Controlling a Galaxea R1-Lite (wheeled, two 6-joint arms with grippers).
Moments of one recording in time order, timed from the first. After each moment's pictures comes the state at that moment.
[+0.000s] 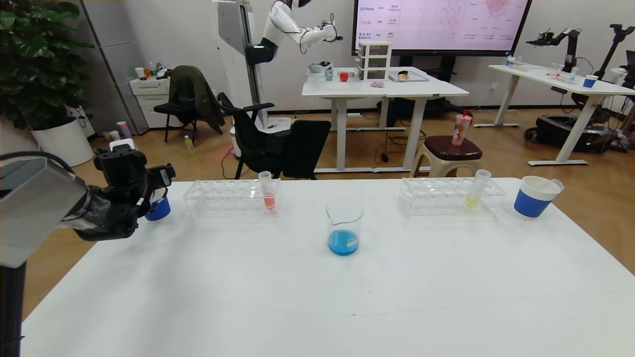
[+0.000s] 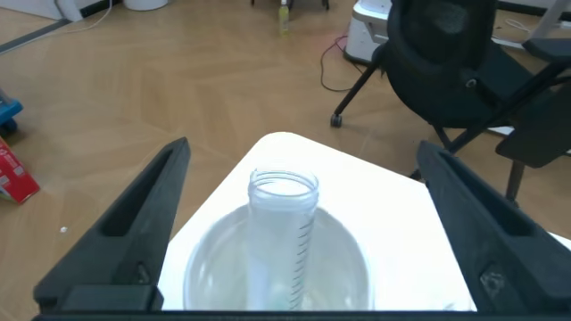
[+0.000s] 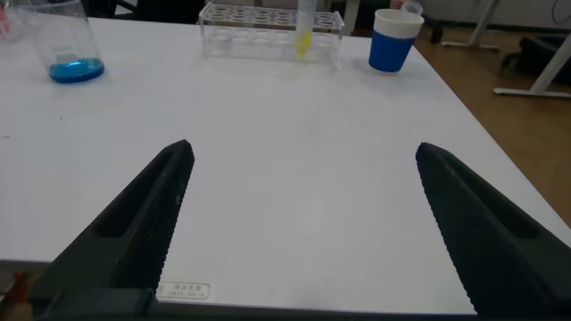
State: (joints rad) left arm 0.18 2.36 -1.33 -0.94 0.34 -0.06; right arm -0.01 0.00 0.00 0.00 0.01 -0.03
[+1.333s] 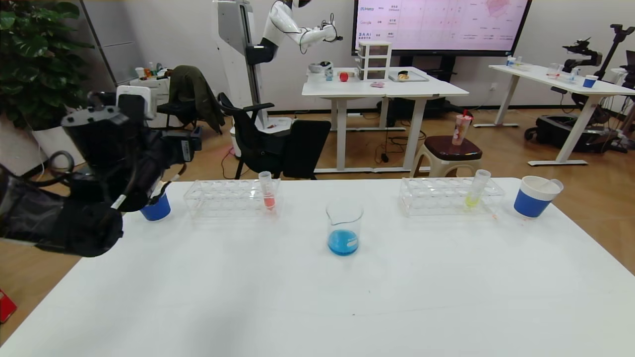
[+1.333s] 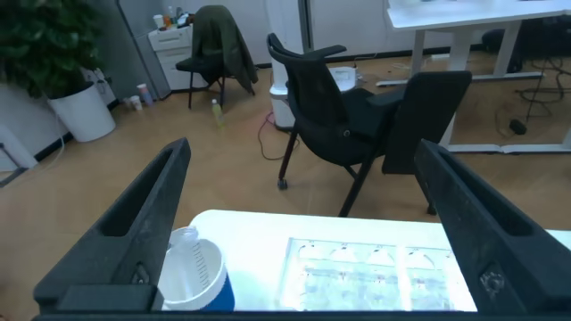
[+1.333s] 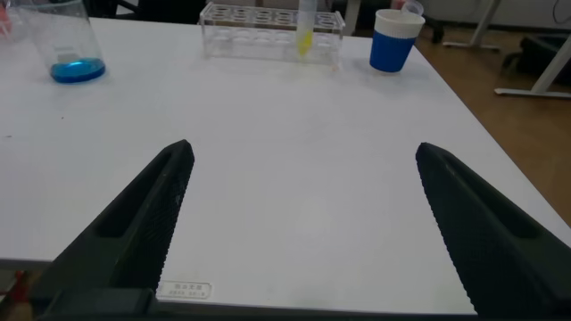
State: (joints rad) left arm -0.12 1.87 -0.93 -1.07 0.34 0.18; right arm -0.01 0.00 0.00 0.00 0.01 -0.03
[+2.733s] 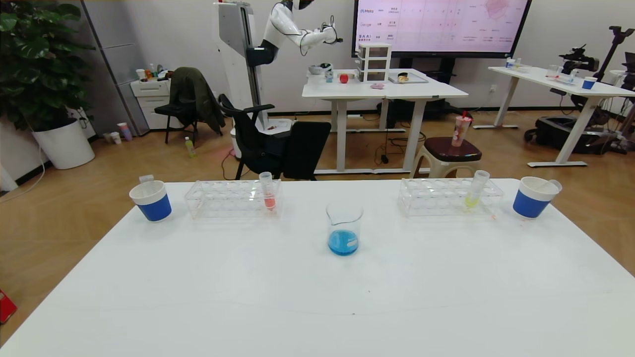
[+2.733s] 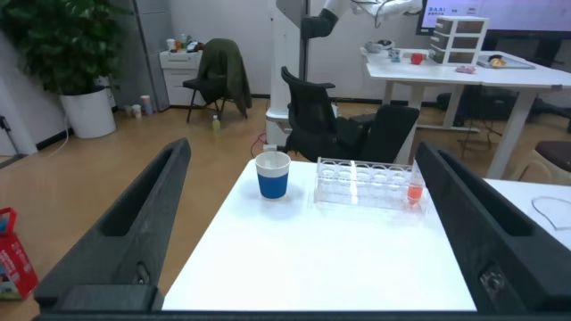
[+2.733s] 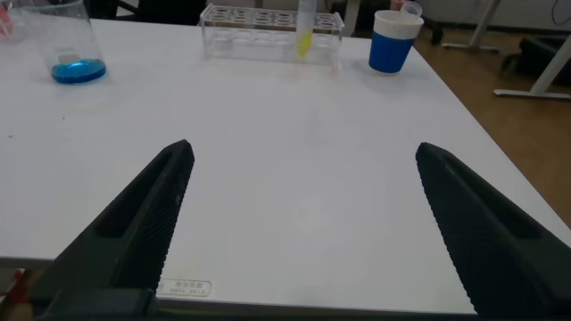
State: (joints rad) left arm -0.03 0.39 -0.57 -0.04 0.22 0.04; right arm -0.01 0.00 0.00 0.00 0.01 -0.03
